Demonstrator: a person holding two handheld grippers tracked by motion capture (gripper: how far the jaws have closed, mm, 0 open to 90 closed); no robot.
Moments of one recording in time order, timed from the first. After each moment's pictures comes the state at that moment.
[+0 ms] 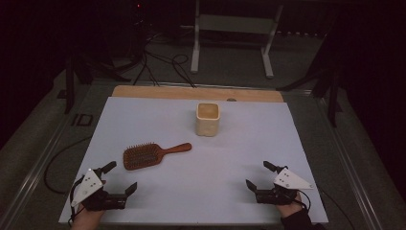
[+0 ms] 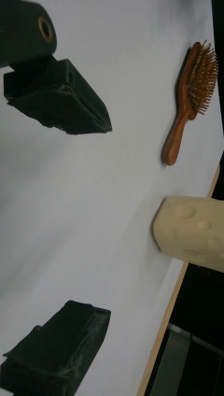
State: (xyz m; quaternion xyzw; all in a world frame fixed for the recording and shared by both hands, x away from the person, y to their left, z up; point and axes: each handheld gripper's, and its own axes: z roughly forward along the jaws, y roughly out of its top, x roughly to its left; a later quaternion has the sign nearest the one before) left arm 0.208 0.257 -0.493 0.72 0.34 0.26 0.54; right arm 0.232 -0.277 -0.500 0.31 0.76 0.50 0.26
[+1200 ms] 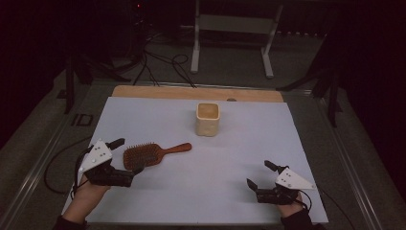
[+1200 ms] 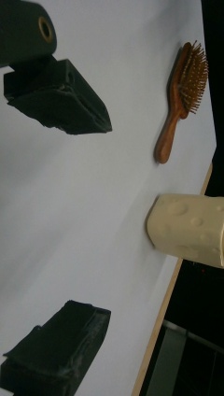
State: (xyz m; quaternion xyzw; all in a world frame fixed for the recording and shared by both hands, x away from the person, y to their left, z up) left arm 0.251 0.229 -0.416 0.77 0.31 0.23 0.51; right arm 0.231 -0.279 -0.498 0.31 0.76 0.51 0.26
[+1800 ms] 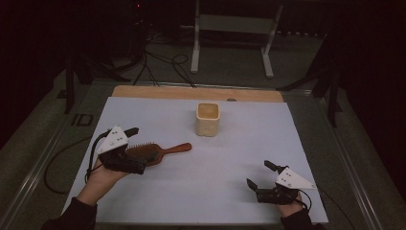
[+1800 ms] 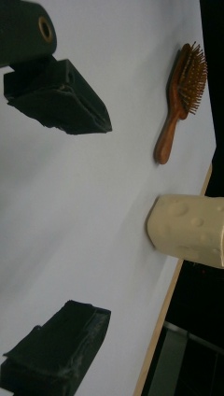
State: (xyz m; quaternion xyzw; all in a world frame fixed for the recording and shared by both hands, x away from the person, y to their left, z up) left arm 0.280 0.200 -0.398 0.79 0.29 0.21 0.50; right arm 0.232 -0.279 -0.498 0.32 0.76 0.51 0.26
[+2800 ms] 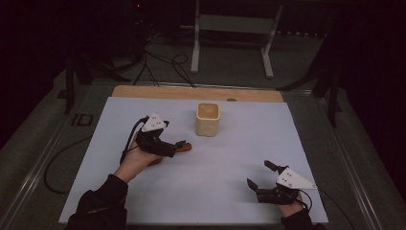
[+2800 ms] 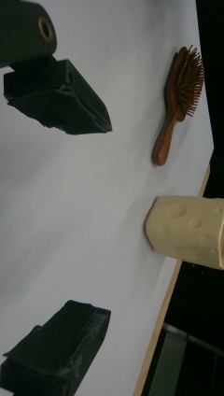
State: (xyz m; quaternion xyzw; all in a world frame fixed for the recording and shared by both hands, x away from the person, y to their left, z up) left arm 0.347 0.130 -0.424 0.82 0.29 0.16 0.46; right arm 0.231 -0.280 -0.497 0.31 0.75 0.52 0.25
